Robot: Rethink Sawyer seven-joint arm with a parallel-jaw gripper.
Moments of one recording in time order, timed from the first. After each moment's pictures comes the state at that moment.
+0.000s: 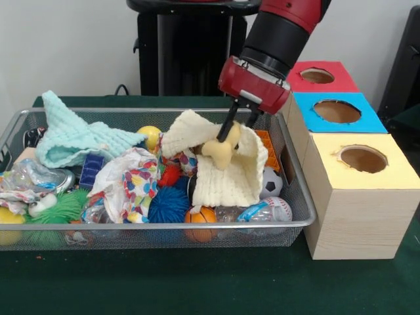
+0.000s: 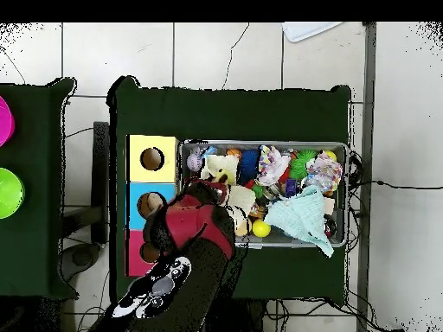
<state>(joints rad) 0.32 -0.38 -0.57 1.59 -0.10 0.04 2.09</state>
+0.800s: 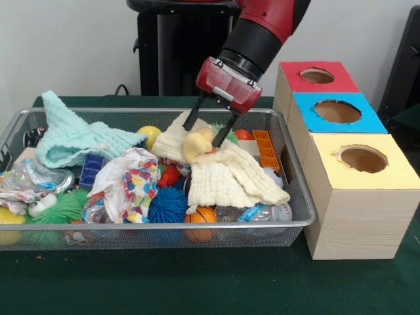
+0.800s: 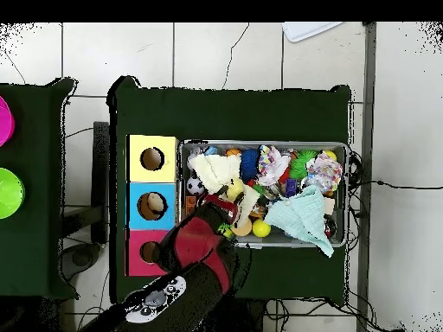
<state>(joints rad) 0.40 -0.25 -0.70 1.73 0.10 -0.18 2.15</state>
